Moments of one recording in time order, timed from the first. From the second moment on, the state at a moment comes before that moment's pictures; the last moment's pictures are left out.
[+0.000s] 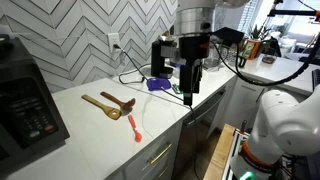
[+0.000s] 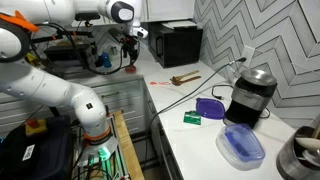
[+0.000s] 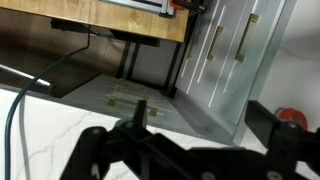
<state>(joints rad) 0.23 -0.69 0.20 -2.31 0.31 1.51 0.19</state>
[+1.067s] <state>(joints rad) 0.08 -0.65 0.17 -2.31 0.14 1.51 0.20</state>
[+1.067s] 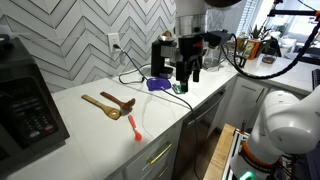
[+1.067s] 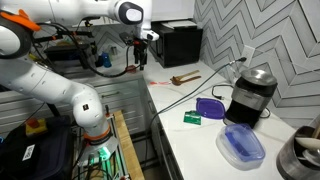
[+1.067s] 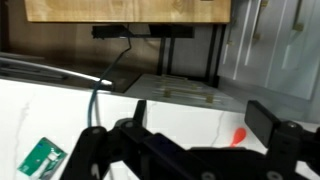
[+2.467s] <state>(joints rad) -0.12 -0.35 0.07 -2.27 -0.39 1.66 0.38</state>
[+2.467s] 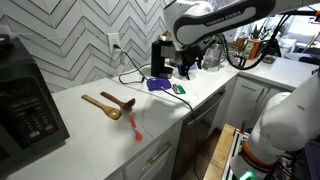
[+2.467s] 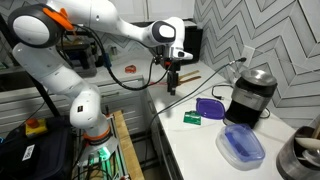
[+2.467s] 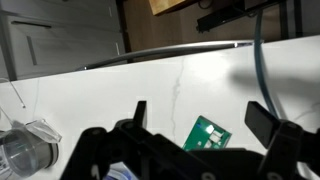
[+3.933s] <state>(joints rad) -0.18 0.00 -0.12 -2.13 -0.79 2.17 0.55</state>
